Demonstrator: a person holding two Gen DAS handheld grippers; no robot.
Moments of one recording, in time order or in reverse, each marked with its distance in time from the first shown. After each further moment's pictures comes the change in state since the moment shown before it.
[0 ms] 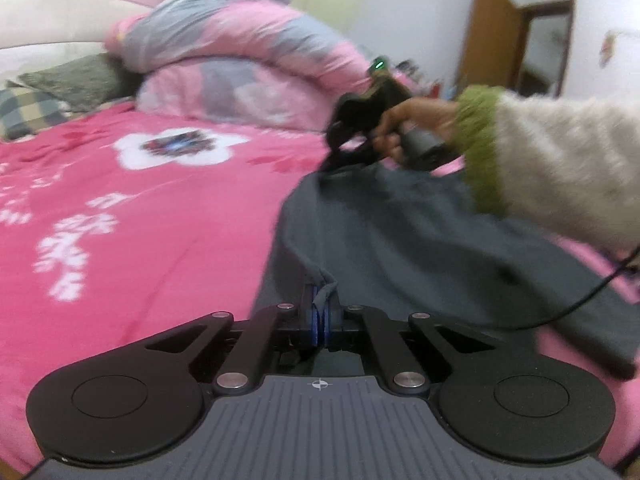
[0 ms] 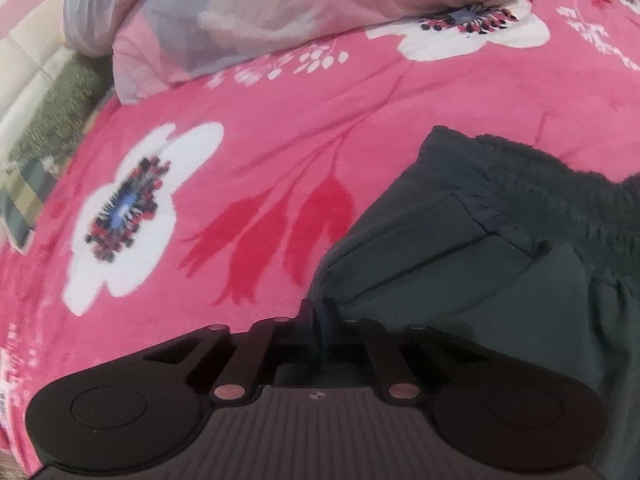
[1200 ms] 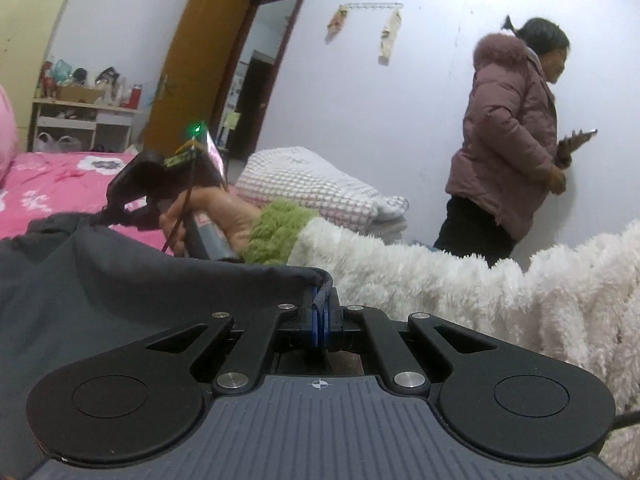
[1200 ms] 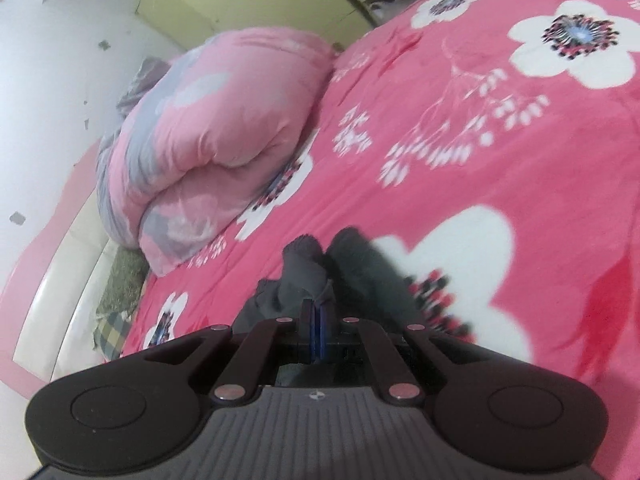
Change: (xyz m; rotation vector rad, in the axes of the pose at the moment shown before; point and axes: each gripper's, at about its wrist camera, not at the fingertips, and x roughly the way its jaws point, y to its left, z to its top) left arm 0.107 -0.319 0.054 0.274 0.058 -0.781; right arm -0.214 -0.357 -0.022 0.275 -0.314 0.268
